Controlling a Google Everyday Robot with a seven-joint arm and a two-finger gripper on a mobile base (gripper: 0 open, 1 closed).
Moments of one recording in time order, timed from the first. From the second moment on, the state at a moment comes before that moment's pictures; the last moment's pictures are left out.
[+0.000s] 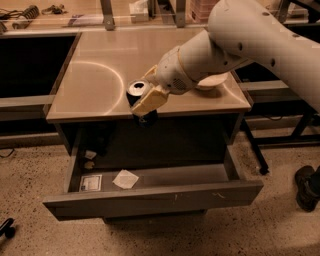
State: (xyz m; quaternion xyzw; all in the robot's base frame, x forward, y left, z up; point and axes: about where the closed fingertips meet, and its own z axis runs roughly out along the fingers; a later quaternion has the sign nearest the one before) arm 0.570 0.039 0.896 -0.63 0.65 0.21 0.37
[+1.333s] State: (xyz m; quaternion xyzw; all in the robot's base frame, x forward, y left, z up) arm 0.679 0.033 0.911 -0.59 0.69 0.18 0.38
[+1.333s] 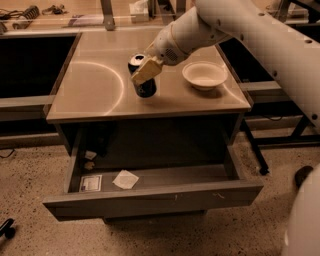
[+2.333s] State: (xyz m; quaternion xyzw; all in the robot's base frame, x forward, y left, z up) arm 0.726 0.002 0.875 -0.51 0.74 0.19 0.40
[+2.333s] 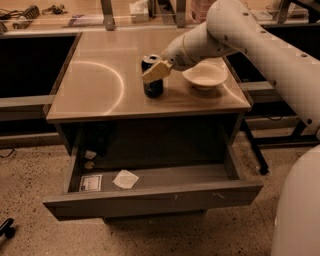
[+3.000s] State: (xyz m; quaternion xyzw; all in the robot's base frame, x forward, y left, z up) arm 0.726 0.002 0.875 -0.51 0.74 0.19 0.40
